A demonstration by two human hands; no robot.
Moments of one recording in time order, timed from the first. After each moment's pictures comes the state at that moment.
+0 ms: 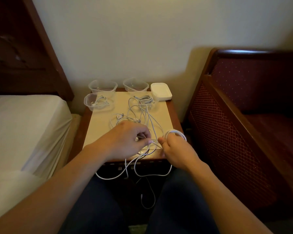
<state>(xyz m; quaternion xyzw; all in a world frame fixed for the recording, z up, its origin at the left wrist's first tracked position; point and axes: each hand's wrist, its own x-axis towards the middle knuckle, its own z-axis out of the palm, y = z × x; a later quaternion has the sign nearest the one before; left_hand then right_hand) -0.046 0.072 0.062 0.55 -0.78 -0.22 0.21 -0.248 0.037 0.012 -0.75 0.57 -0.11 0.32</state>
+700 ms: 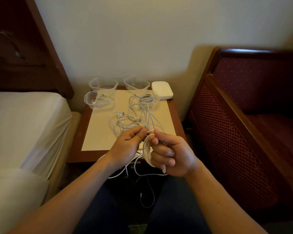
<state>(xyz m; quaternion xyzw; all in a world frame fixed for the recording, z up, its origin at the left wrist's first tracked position) -0.061 0.071 0.005 0.47 -0.52 -0.51 0.50 -0.233 0.050 0.027 -0.35 0.14 -0.20 0.90</state>
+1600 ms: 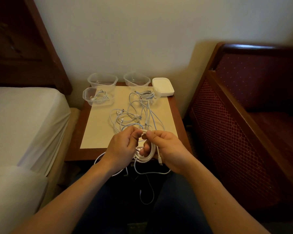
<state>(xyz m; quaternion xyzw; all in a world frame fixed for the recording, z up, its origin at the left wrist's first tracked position) -0.047 0.078 -0.012 0.60 -0.62 -0.27 0.43 -0.217 0.045 0.018 -0.48 0.39 -0.28 0.73</state>
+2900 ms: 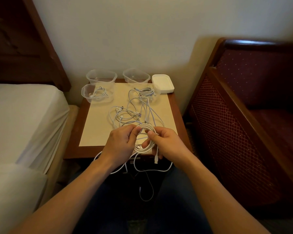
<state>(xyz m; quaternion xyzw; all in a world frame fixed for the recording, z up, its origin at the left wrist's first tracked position) -0.043 0.068 -0.025 0.61 -0.65 -0.18 0.40 -0.217 0.034 0.009 -0.61 0.46 -0.24 0.60</state>
